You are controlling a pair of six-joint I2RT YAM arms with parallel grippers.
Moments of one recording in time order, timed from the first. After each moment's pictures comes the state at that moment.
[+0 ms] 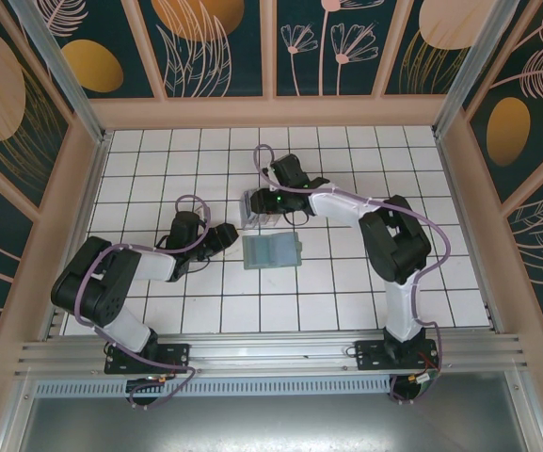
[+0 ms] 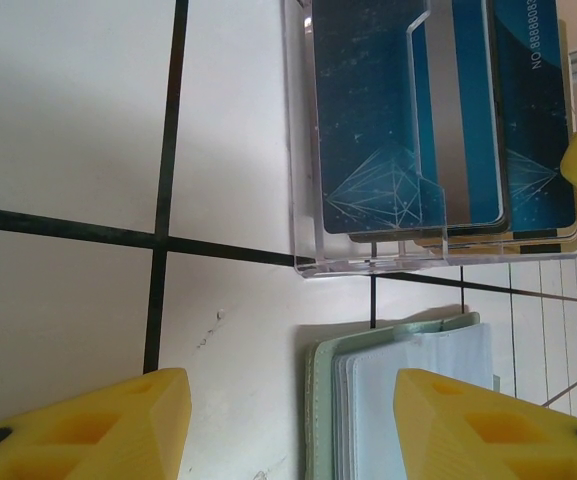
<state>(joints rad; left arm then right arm) -0.38 1.62 0.46 0.52 0.34 -0.87 0.64 1.99 1.39 -0.25 -0.30 0.47</state>
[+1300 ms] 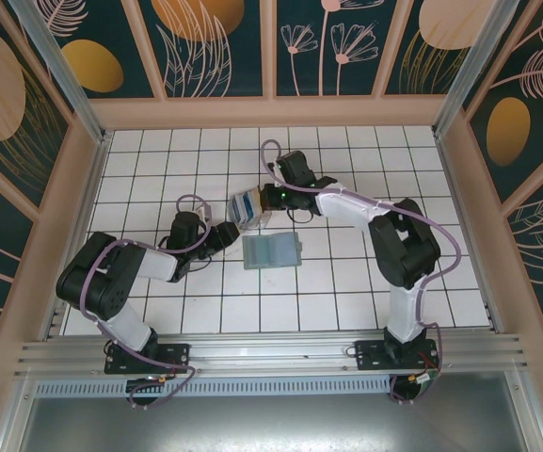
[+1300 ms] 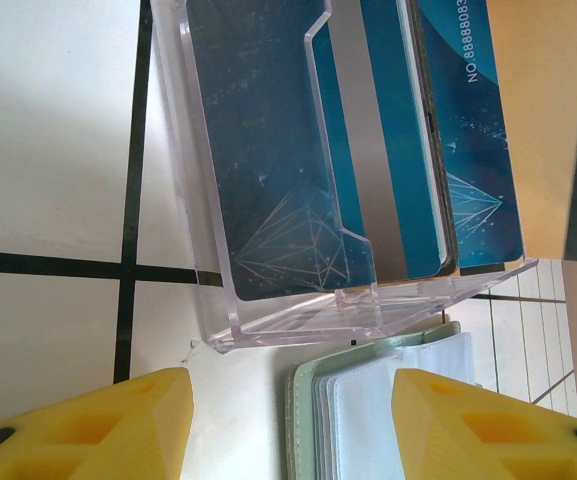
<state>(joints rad) -0.38 1.66 0.46 0.62 0.36 -0.88 0.63 1.89 1.34 -0.24 -0.25 0.49</state>
